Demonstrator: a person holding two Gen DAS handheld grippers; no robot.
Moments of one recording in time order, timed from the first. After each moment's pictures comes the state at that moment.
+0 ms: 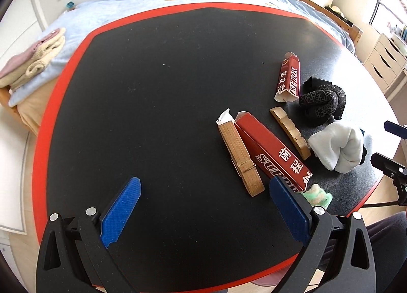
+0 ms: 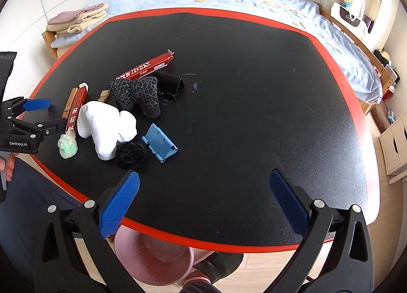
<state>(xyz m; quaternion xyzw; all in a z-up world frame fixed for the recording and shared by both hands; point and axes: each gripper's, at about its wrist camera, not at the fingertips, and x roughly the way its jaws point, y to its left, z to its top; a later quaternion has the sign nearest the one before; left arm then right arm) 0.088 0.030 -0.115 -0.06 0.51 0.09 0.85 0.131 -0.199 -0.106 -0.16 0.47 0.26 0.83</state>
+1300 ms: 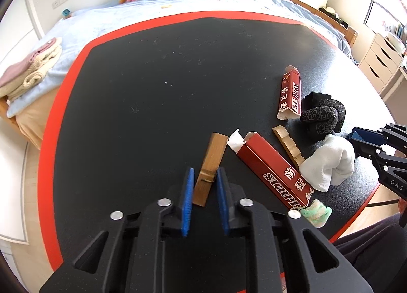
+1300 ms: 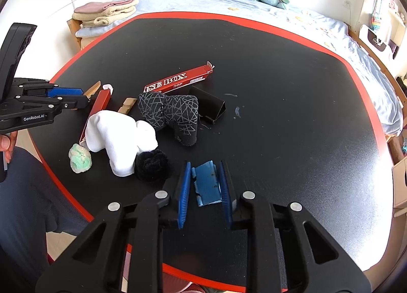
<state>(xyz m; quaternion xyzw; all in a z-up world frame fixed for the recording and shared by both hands) 0.101 0.040 -0.103 -0.06 0.50 0.08 0.86 0.135 -0.158 -0.109 -0.18 0.44 0.34 0.81</state>
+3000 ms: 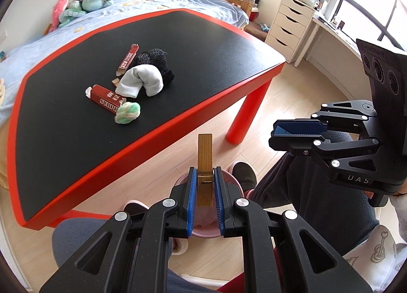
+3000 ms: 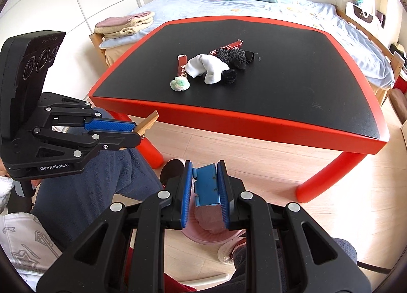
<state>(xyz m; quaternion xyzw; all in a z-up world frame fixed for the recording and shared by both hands) -0.029 -0.098 -0.062 -0.01 0.49 -0.14 0.86 -0.045 -0.232 -0.067 -0.10 0.45 0.35 0.81</state>
